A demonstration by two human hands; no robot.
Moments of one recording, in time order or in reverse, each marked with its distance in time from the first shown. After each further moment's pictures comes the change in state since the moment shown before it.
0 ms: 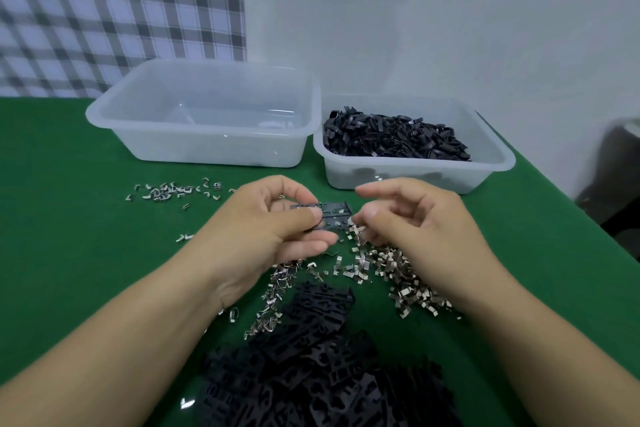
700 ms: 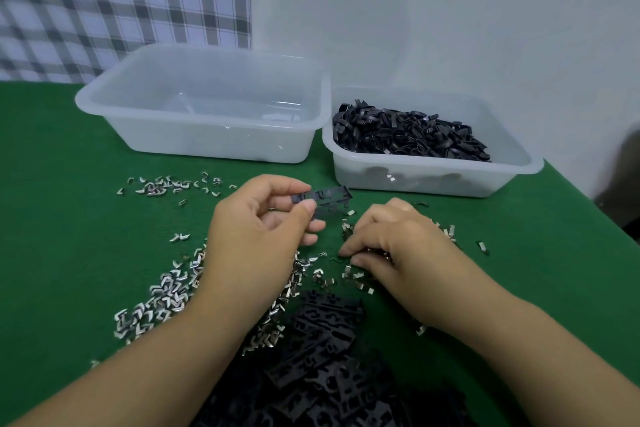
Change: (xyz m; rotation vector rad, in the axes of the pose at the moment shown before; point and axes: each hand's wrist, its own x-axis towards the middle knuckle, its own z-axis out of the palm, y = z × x) left_hand 0.013 -0.035 0.001 0.214 0.360 0.445; right_hand 0.011 0.013 0.013 -0.848 -0.267 -0.250
